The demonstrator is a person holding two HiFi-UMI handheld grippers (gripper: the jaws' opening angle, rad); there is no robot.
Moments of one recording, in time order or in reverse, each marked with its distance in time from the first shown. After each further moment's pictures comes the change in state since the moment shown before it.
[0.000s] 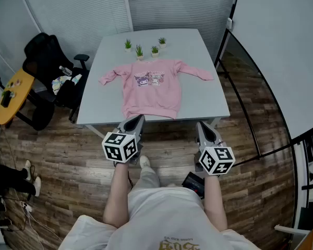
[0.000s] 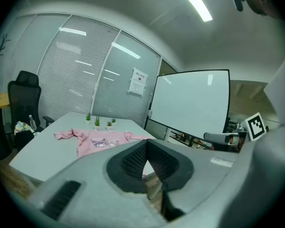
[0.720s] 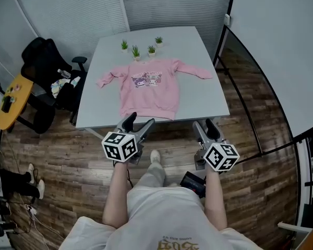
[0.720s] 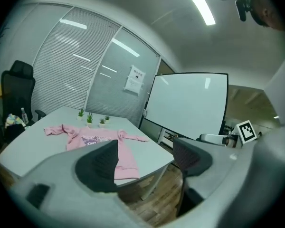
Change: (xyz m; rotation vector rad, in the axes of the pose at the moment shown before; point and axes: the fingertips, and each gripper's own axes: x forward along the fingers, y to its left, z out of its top) left arm 0.026 -0.012 -0.003 -0.051 0.010 -0.071; right arm 0.008 -0.035 -0.003 0.213 -0.035 0.031
